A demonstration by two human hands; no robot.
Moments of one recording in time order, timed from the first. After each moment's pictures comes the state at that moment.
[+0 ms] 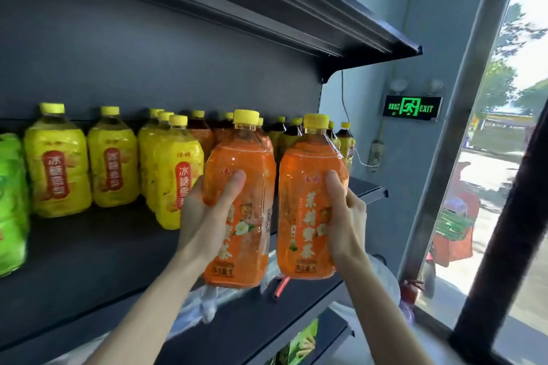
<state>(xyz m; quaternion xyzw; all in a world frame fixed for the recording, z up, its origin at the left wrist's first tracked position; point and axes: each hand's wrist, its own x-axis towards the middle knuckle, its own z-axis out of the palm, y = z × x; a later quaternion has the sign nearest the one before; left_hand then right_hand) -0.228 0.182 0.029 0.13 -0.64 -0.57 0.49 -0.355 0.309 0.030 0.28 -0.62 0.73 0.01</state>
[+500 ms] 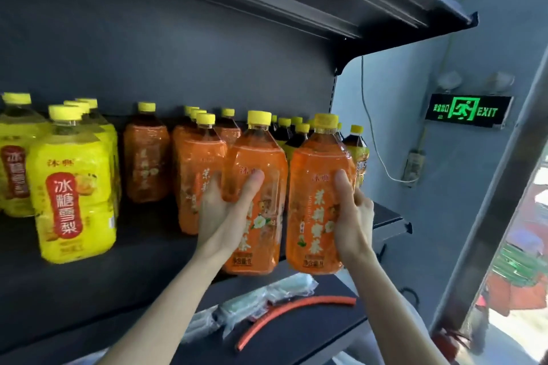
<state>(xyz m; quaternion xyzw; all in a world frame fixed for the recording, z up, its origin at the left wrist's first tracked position) -0.458 0.170 0.017 0.22 -0.64 -0.49 0.56 -0.595 0.274 0.026 0.32 -0.60 0.73 -0.04</state>
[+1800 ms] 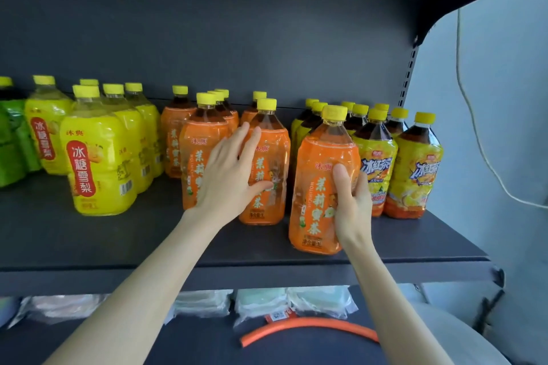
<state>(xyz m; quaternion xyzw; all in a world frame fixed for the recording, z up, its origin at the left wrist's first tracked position) -0.530 0.134 0.020 0.43 -0.80 0.15 0.40 -0.708 0.204 -0.005 0.45 -0.47 0.73 -0.21</state>
